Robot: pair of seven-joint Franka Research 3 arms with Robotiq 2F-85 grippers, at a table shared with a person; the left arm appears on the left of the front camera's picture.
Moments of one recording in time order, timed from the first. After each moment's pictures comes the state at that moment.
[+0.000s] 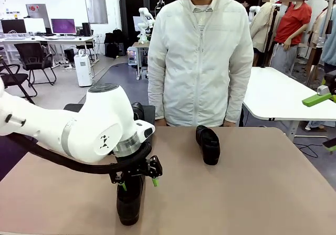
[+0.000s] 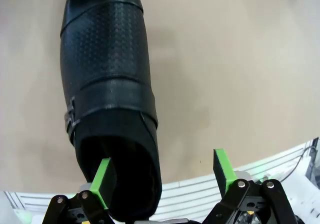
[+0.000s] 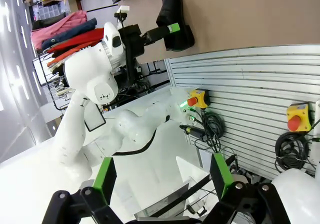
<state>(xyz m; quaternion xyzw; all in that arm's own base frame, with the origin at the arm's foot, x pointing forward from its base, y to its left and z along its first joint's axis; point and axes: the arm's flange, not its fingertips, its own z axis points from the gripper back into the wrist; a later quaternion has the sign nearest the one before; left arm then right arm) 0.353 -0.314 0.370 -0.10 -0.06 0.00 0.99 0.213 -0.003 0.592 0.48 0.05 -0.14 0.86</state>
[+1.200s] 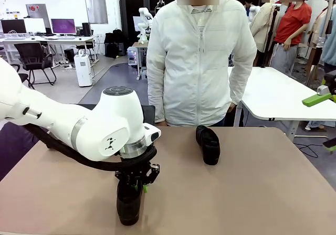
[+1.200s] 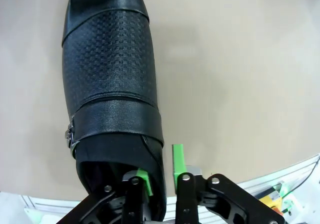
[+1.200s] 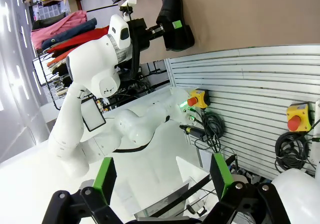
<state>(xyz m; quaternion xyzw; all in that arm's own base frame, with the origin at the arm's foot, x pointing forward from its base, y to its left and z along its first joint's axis) 0.361 -0.326 0.358 -0.05 -0.05 -0.01 1.00 0.213 -0.003 0.592 0.48 0.05 -0.14 0.86</state>
